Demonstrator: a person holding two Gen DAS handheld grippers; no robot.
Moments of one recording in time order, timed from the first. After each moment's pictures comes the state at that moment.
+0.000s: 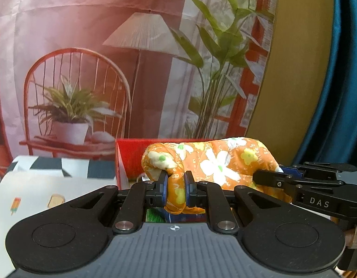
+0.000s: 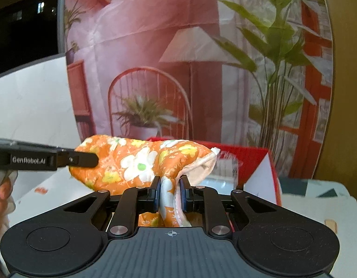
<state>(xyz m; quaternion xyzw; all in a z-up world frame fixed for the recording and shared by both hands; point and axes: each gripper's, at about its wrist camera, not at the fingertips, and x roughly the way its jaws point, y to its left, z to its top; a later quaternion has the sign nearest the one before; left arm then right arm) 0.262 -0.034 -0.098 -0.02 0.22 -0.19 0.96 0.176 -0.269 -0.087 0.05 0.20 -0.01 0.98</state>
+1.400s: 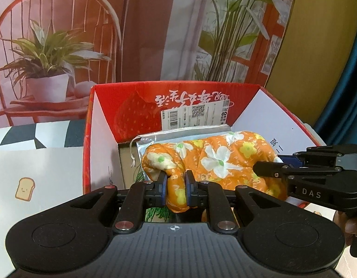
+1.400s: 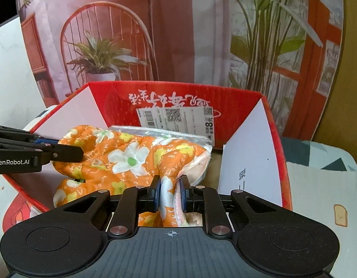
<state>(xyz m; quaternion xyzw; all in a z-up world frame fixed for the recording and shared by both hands) 0.375 -0.063 -0.174 0.02 0.36 -0.19 0.91 0.283 -0.330 -0.176 0.06 0.35 -0.06 0.93</state>
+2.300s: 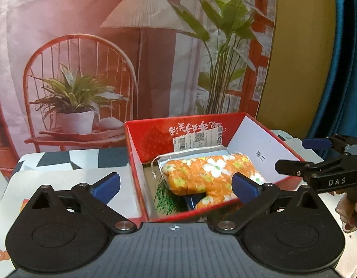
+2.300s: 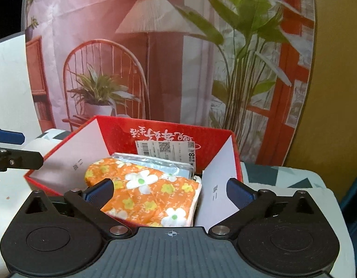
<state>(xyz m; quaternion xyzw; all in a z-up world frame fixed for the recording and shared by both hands) 0.277 -0.028 -0.119 0.04 0.27 -0.18 0.94 0.207 -0.306 -0.122 0.03 0.26 -0.10 0.96</state>
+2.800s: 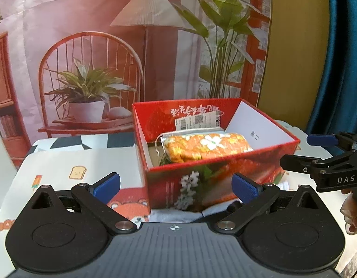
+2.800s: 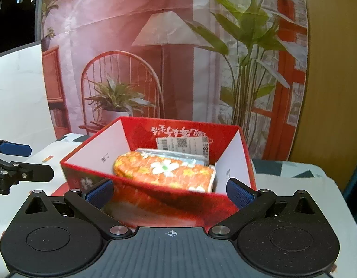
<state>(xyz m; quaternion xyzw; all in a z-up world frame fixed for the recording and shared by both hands) 0.215 -0.016 -0.133 0.04 0.27 -0.16 0.95 0.144 -0.272 -0.133 0.04 0.23 -0.08 0.97</state>
